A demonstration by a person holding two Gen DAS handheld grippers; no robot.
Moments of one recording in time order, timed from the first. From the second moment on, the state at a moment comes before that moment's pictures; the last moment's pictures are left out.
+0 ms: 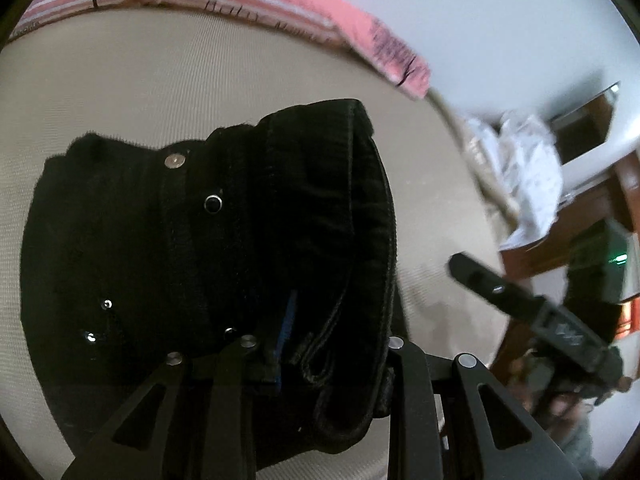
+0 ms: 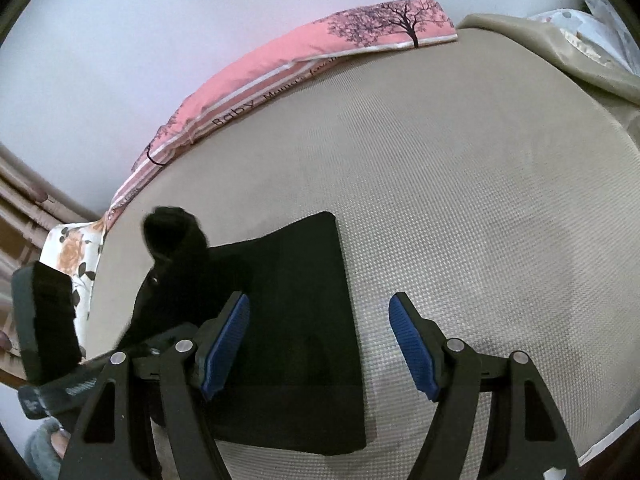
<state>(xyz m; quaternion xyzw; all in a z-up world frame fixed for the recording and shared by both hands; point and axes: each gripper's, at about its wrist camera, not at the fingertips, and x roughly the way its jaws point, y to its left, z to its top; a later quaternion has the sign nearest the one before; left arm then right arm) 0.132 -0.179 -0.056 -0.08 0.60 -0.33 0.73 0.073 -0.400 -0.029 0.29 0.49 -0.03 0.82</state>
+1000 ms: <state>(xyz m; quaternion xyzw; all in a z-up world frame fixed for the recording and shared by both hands) 0.136 -0.024 -0.033 -0.06 0.55 -0.16 0.82 0.125 -0.379 -0.082 0.28 0.54 0.19 0.77</state>
